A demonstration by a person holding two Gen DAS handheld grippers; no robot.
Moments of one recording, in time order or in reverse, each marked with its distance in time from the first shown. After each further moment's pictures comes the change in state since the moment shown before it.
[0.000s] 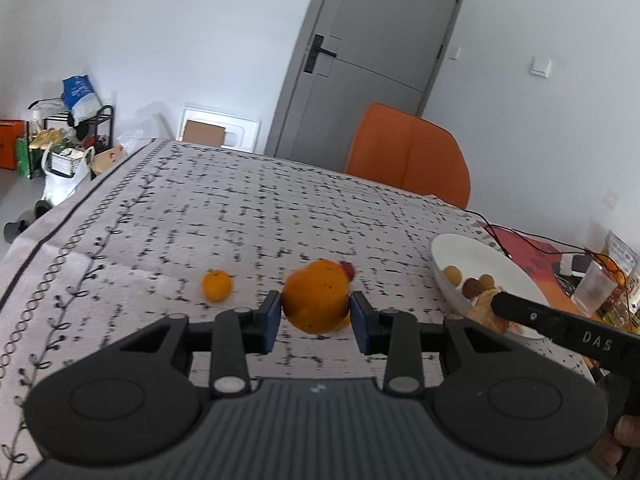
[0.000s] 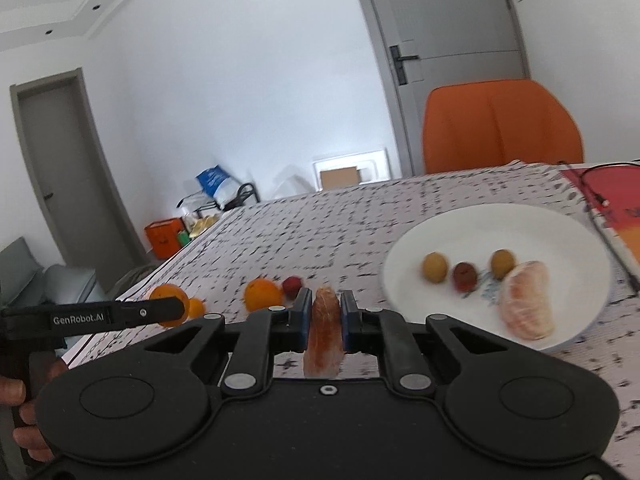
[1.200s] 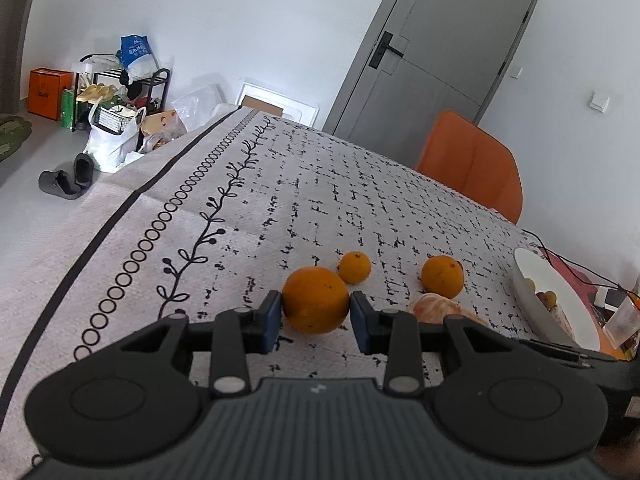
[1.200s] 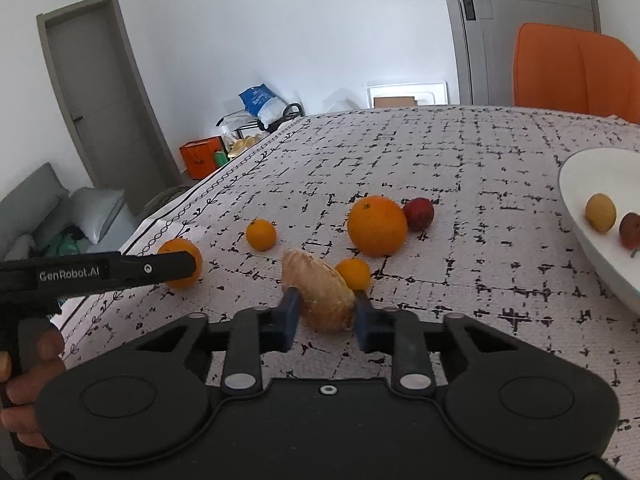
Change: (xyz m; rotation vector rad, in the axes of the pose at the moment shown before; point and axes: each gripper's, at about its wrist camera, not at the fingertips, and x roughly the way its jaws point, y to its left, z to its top) left arm -0.009 0.096 -0.011 -0.162 0.020 0.091; right arm 0.086 0.085 -0.029 -0.111 0.235 0.112
